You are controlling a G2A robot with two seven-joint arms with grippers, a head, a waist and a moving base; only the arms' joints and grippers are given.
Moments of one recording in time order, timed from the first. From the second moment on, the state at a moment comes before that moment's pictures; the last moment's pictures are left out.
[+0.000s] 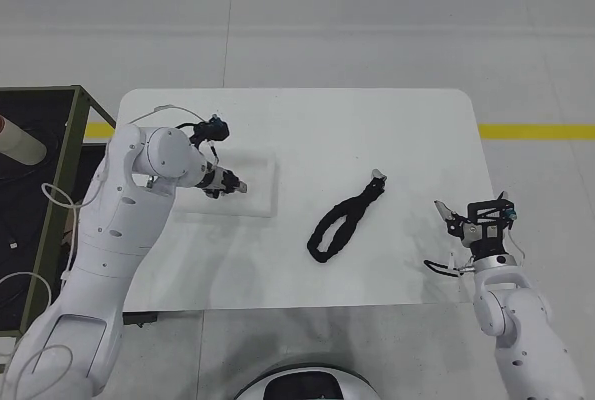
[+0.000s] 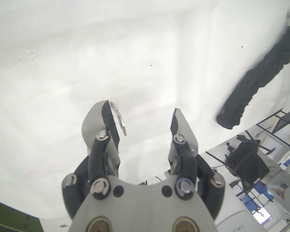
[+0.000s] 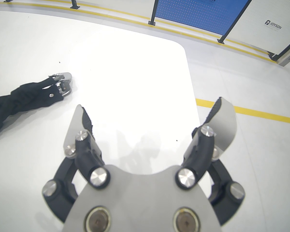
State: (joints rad) left arm 0.80 -1.16 -1.18 -1.46 0.78 0.17 -1.53; right arm -1.73 -1.15 1.60 -1.80 -1.33 0.00 0.00
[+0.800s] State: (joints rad) left arm 0.80 -1.15 -1.19 -1.41 0.80 0.15 -1.54; right arm -1.73 -1.15 1.60 -1.80 -1.33 0.00 0.00
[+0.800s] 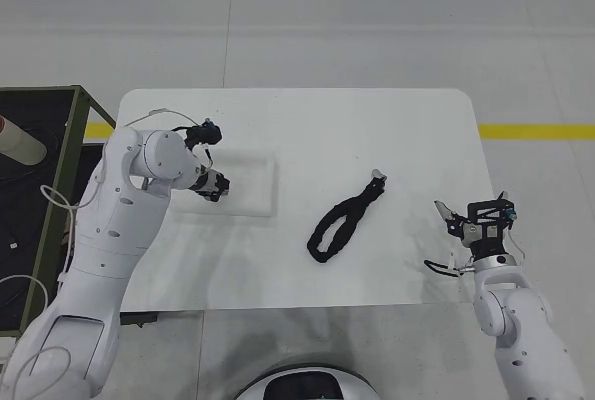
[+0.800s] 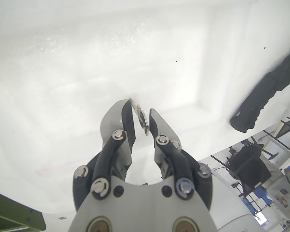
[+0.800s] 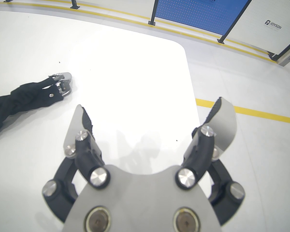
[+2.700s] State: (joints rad) left arm 0.78 -1.01 -1.18 -1.35 0.48 0.28 -1.54; right arm -1.73 -1.15 1.60 -1.80 -1.33 0.00 0.00
